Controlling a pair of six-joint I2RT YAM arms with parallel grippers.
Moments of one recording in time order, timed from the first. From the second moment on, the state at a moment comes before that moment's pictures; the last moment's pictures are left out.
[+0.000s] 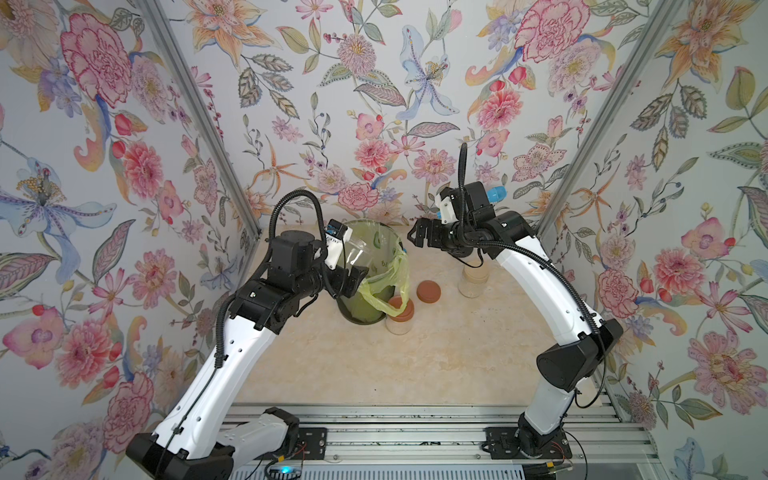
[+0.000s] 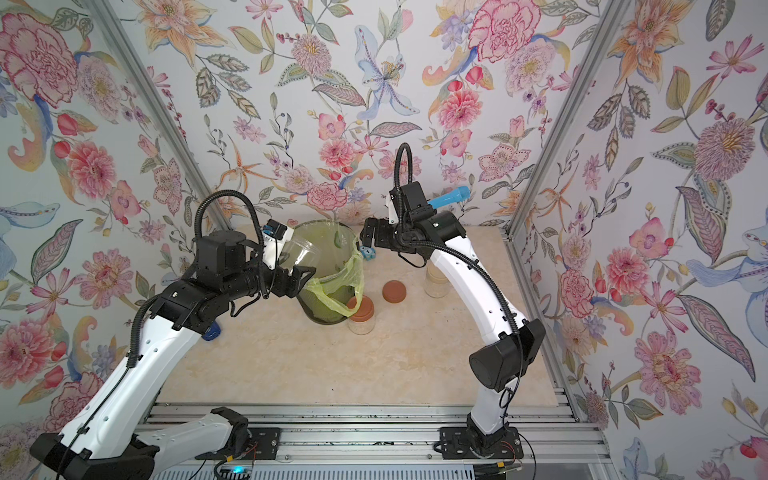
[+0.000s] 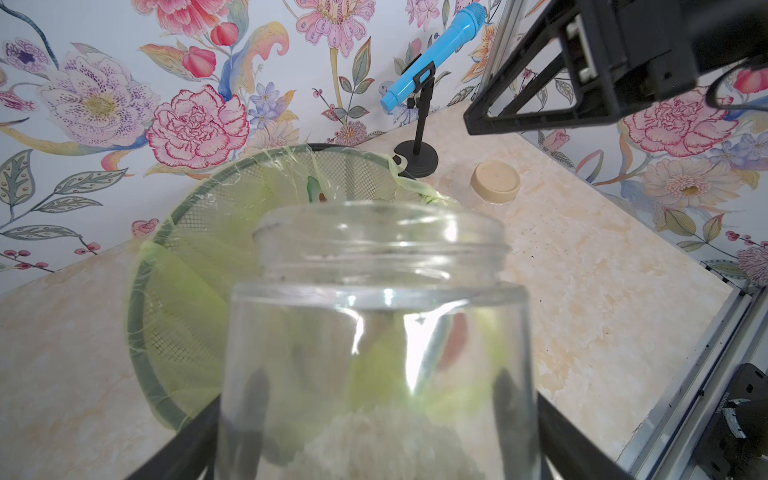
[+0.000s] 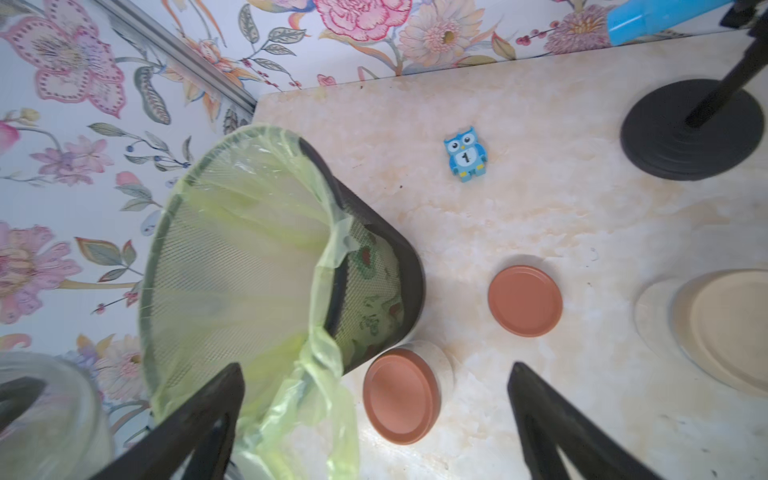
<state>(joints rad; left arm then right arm) -0.41 1.16 1.38 -0.72 0.20 0.06 0.56 1.80 2.11 -1.01 -0.17 0.52</state>
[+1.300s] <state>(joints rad) -0.36 1.34 1.49 -0.73 0.27 0.02 0.71 1.92 2.02 -0.53 -0.69 0.94</state>
